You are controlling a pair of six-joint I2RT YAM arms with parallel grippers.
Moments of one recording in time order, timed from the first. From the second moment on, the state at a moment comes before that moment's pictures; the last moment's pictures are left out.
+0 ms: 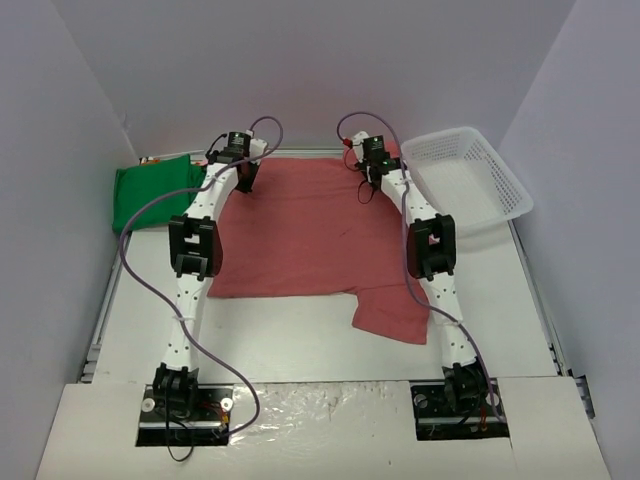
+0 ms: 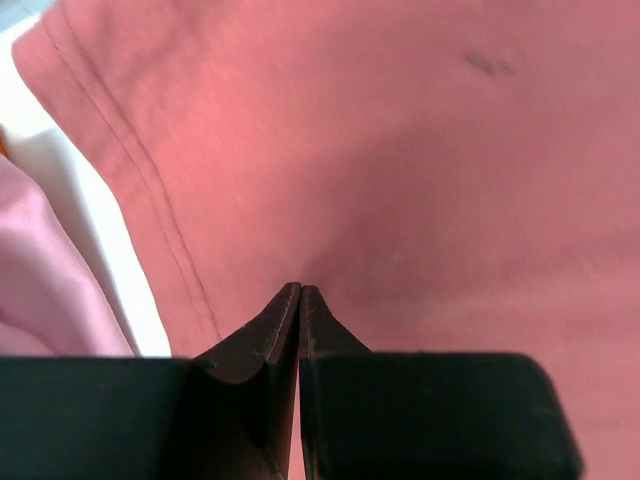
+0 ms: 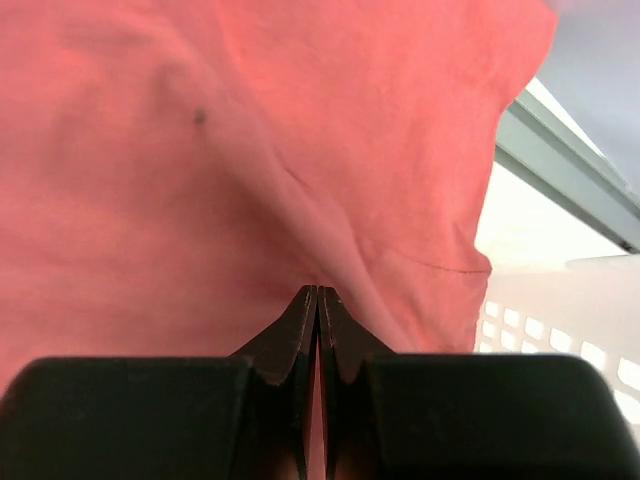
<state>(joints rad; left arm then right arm) -0.15 2.68 2.59 -0.83 -0.02 0.22 0.27 2.74 2.54 -0.56 0.24 -0.42</state>
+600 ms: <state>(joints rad) -0.28 1.34 1.47 -0.51 -0.05 0.46 0.39 1.69 1.74 -0.43 0.26 -0.42</state>
